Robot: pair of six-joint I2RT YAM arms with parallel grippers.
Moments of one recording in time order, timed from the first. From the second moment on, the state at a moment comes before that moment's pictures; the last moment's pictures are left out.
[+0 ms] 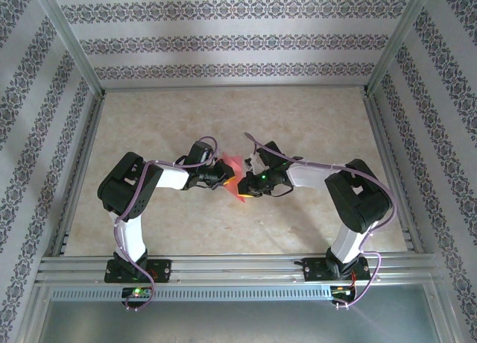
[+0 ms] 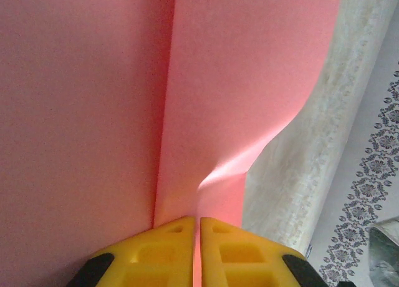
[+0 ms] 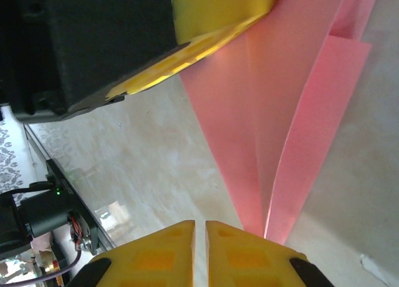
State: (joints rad) left arm -0.47 1.90 0.84 0.27 0.53 -1.10; right arm 0.57 1.75 0.90 -0.23 -0.70 0.63
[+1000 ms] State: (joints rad) left arm -0.47 1.90 0.84 0.27 0.53 -1.10; right arm 0.56 1.83 0.88 -0.18 -0.70 0.65
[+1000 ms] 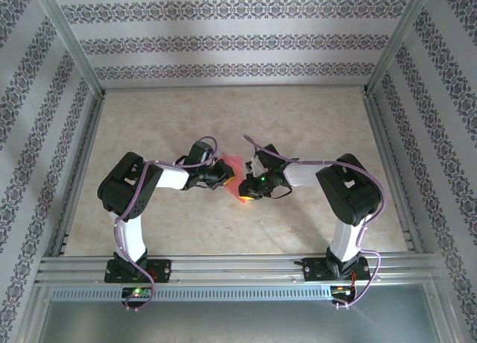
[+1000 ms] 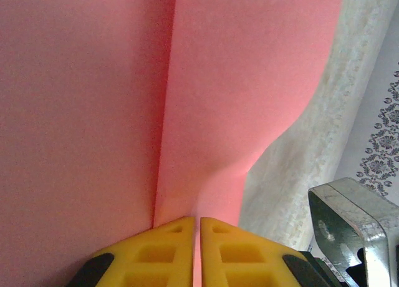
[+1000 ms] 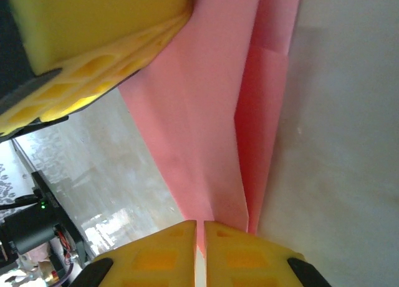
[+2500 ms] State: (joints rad) left arm -0.47 1.90 0.85 0.27 0.53 -1.10; right arm 0.55 1.81 0.84 -0.13 -0.71 0.66
